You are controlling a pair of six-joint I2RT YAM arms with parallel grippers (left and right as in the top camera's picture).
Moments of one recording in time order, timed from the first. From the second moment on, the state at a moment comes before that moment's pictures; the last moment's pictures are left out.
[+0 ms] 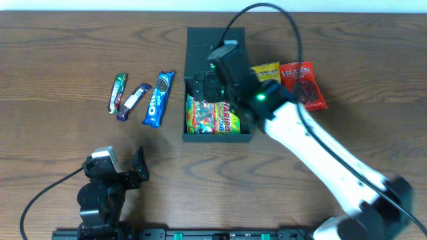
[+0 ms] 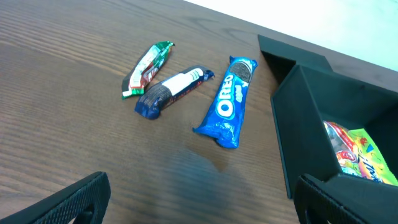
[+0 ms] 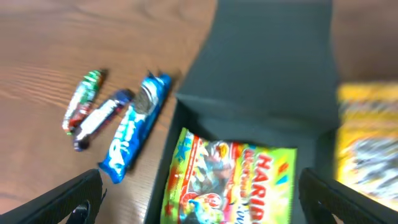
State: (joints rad) left arm 0.08 0.01 0.15 -0.52 0.12 -0.25; right arm 0.67 1.64 1.51 -0.65 0.12 0.47
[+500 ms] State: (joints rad) left arm 0.08 0.01 0.14 -0.48 0.29 -0.45; right arm 0.64 1.55 1.52 -0.91 0.12 0.22
